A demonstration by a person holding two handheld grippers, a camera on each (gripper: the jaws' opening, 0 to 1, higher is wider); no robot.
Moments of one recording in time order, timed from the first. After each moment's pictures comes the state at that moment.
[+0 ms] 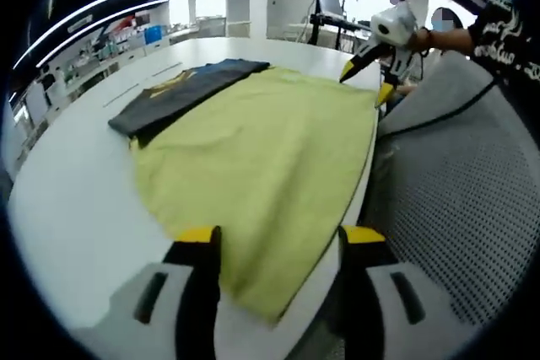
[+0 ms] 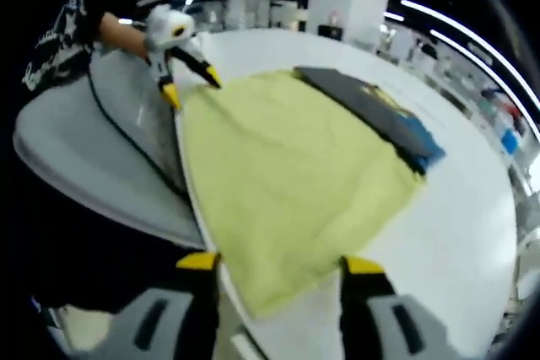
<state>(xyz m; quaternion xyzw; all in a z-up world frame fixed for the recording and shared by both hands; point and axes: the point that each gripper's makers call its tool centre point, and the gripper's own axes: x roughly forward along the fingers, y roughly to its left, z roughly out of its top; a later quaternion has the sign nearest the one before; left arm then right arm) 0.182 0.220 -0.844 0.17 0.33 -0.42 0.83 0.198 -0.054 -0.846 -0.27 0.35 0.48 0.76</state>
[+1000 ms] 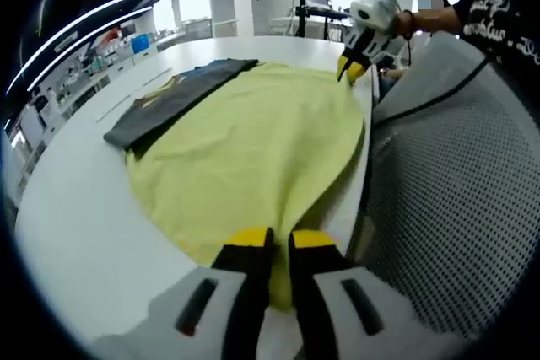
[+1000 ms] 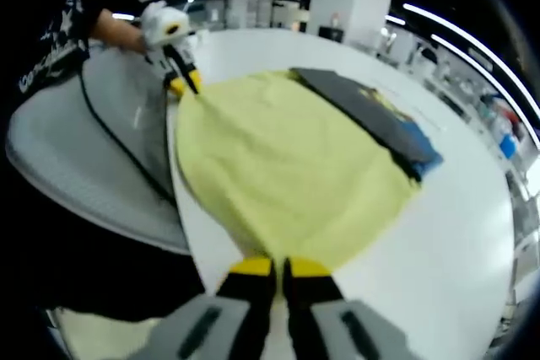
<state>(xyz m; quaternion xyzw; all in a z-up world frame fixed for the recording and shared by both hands) 0.179 0.216 -0.840 0.20 0.33 -0.44 0.81 0.212 -0.052 -0.848 -0.26 0.35 0.48 0.76</state>
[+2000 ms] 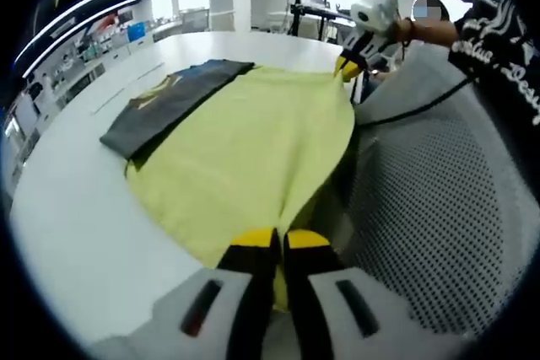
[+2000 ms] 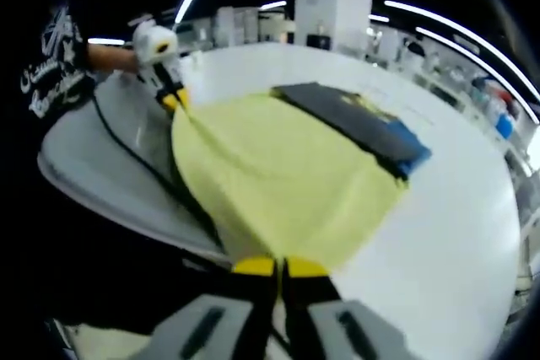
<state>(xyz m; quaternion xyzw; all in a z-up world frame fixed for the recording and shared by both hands) 0.140 0.212 -0.814 0.17 0.36 -0.45 0.80 0.177 -0.055 -0.820 -0.21 0.35 0.48 0.78</state>
